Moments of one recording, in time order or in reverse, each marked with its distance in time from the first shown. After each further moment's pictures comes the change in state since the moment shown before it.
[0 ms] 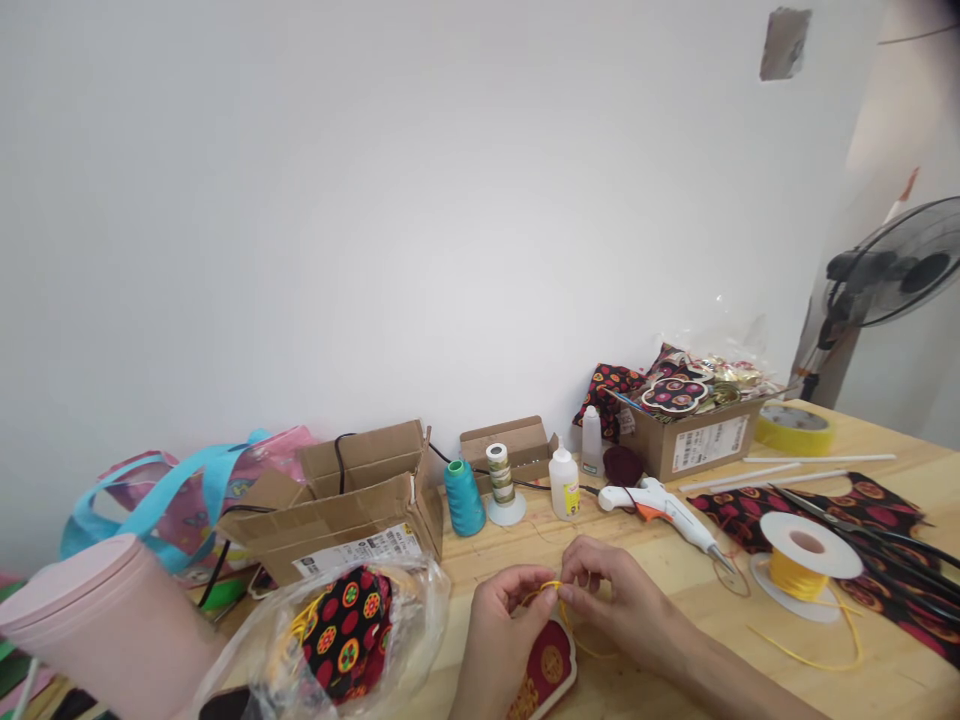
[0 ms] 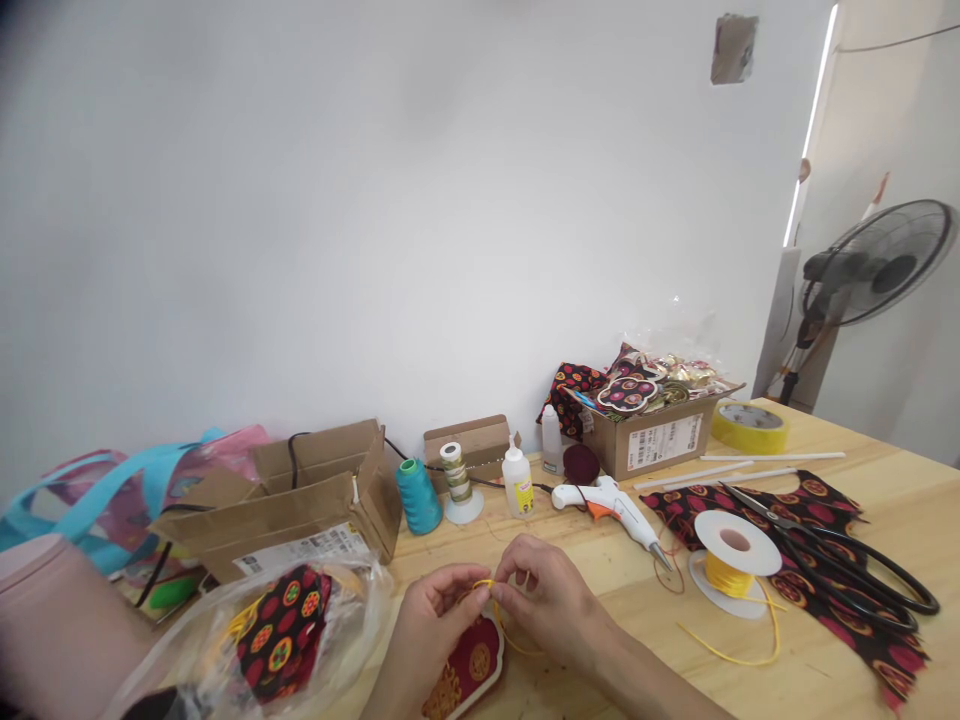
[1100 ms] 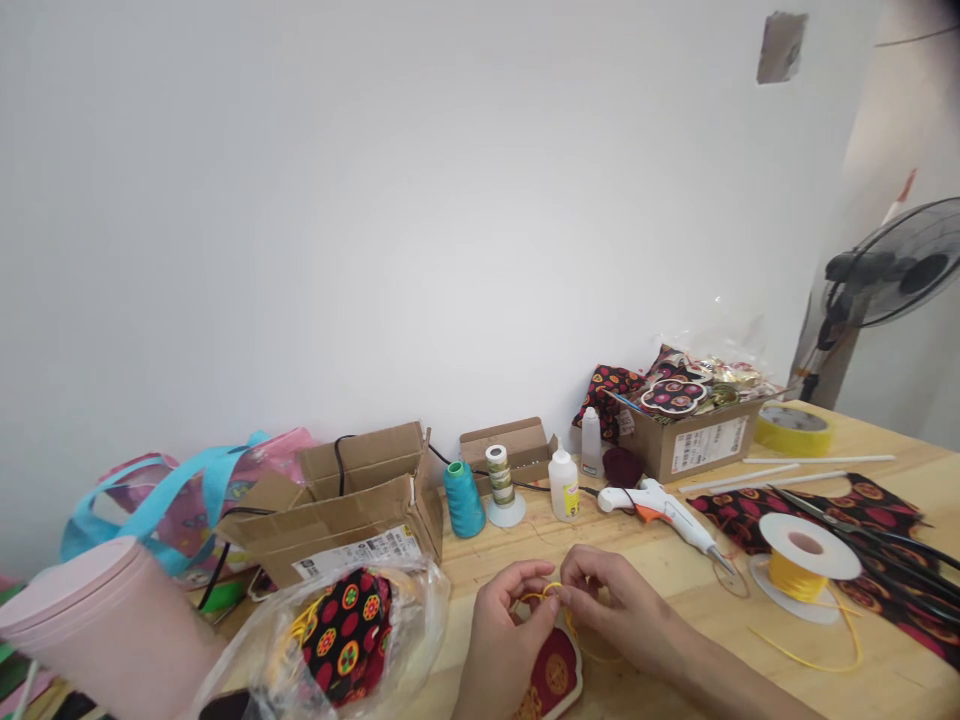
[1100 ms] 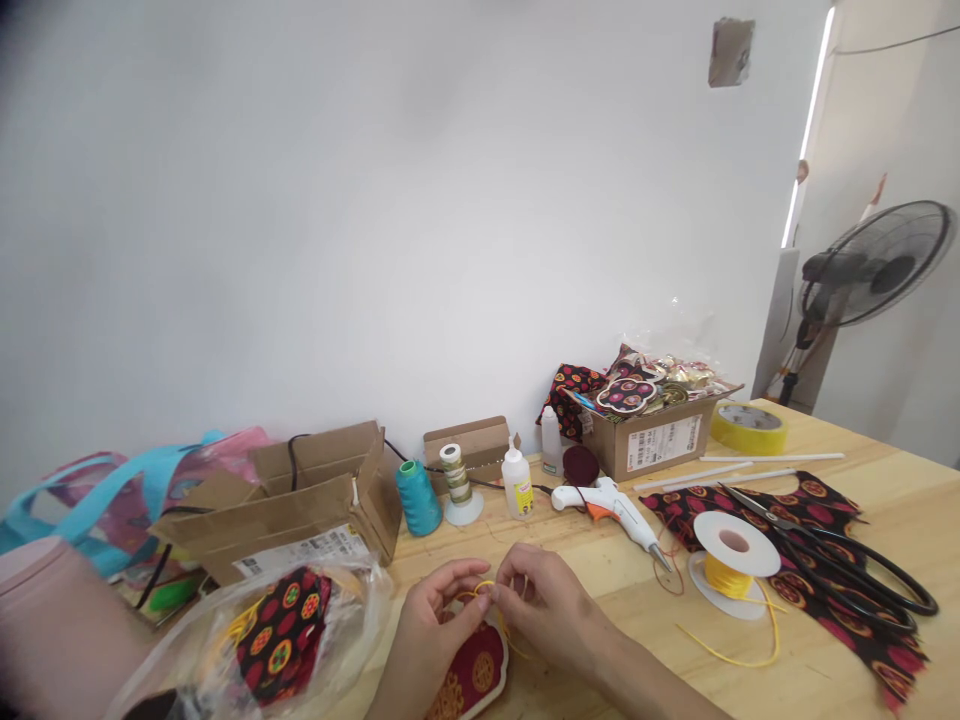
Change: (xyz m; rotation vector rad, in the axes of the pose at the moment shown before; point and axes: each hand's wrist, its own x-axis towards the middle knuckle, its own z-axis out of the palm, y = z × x) left_hand -0.004 0.009 0.002 0.158 -0.035 0.037; right_hand -0.003 -0.005 0.000 0.008 -0.050 0.083
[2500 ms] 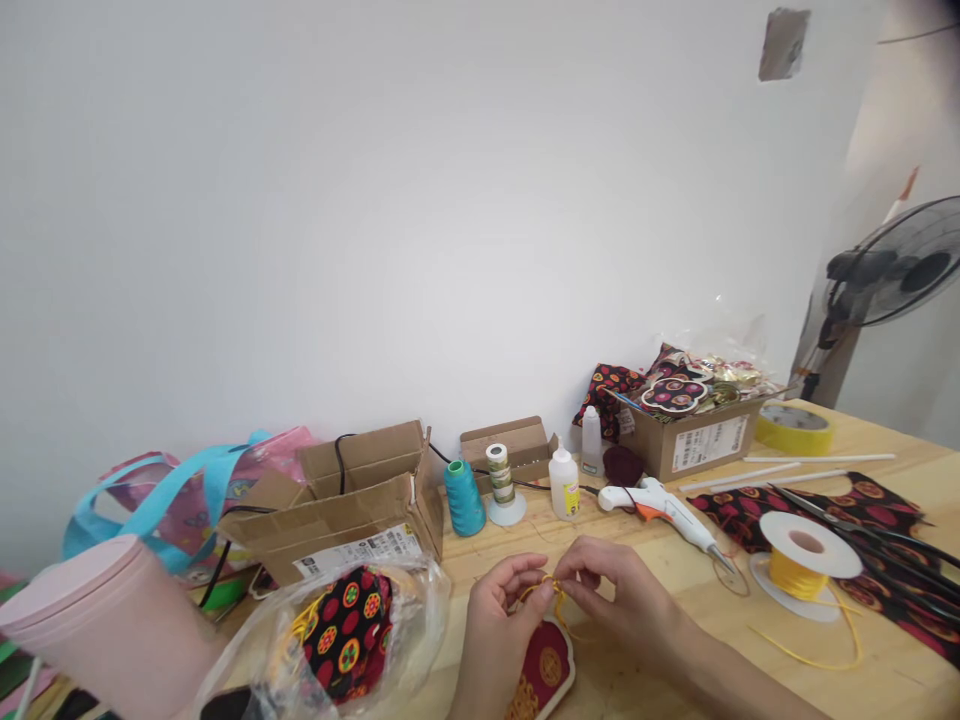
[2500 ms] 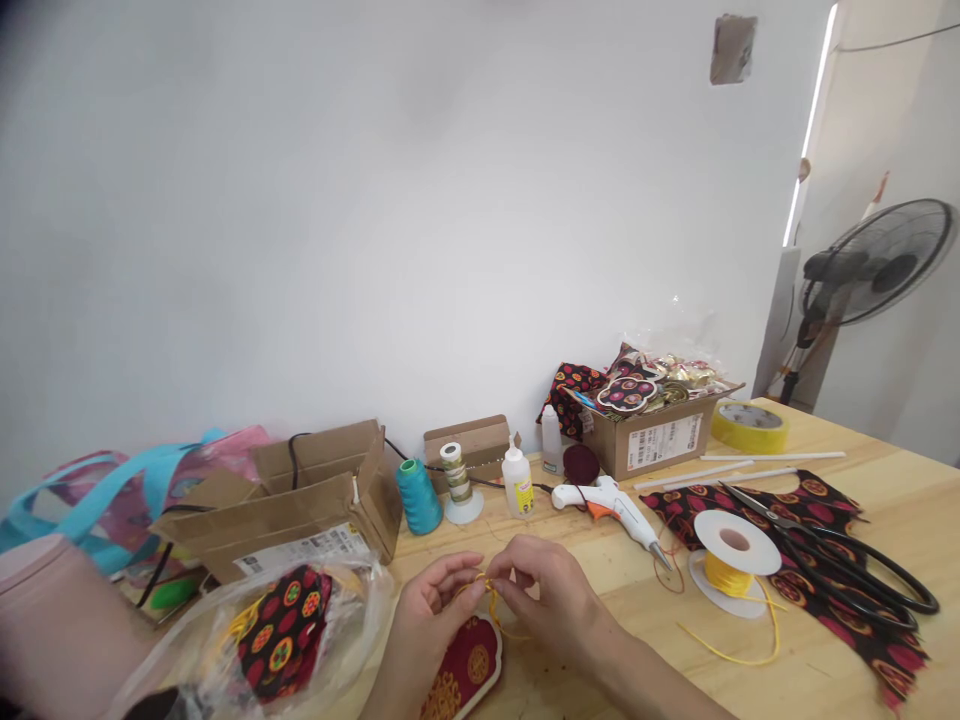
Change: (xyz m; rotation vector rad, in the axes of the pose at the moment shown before) left_hand 0.003 -0.003 -0.002 -0.220 0.065 -0.015; right_hand 0.002 -0.001 -0.005 -0.034 0.060 -0.153
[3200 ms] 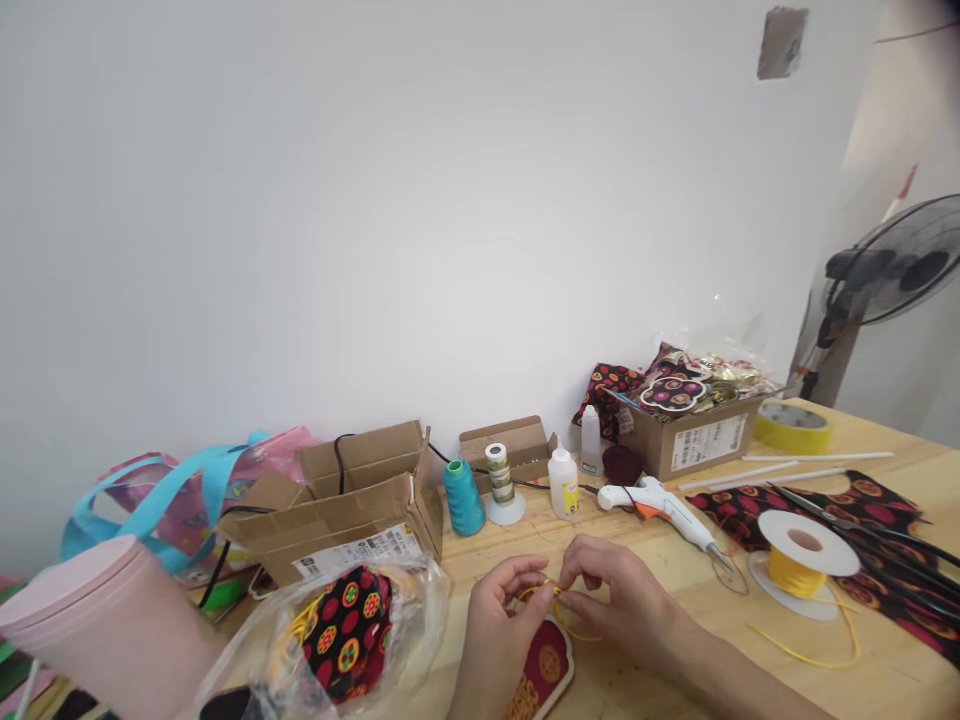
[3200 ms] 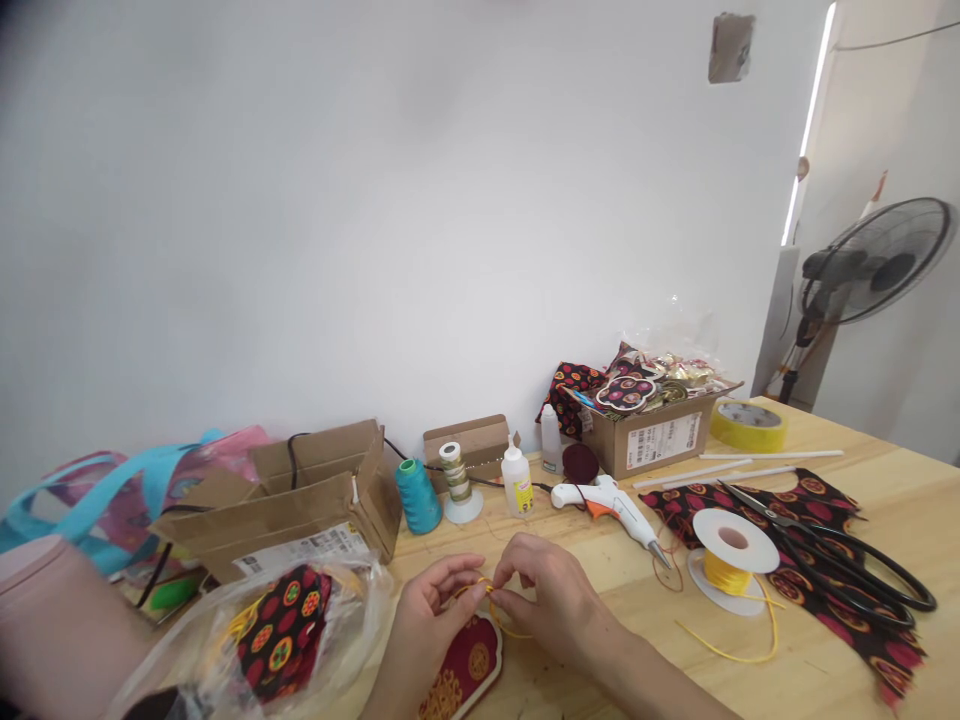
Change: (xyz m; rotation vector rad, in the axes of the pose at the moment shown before) left_hand 0.000 0.002 0.000 0.096 0.004 0.014; right_hand -0.002 0.003 -0.002 -0.143 -0.037 -0.031
